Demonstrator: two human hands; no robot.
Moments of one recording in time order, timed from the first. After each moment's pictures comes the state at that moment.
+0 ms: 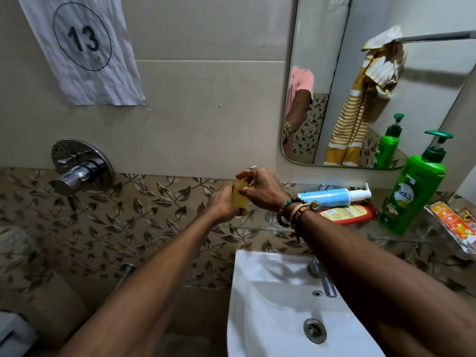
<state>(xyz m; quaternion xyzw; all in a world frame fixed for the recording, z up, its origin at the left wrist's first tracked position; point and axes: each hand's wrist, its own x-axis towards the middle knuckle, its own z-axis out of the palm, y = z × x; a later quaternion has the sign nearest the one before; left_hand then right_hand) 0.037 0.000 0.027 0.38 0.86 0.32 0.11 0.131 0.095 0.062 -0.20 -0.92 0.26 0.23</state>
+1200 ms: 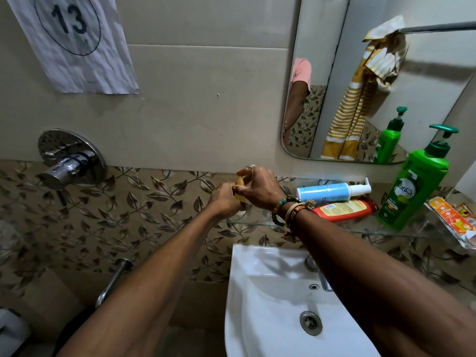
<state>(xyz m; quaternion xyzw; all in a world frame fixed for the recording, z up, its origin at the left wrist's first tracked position) 0.040 0.003 0.023 0.38 0.82 0.39 0.19 0.121 0.097 0.046 -0.22 -0.91 0.26 0.23</state>
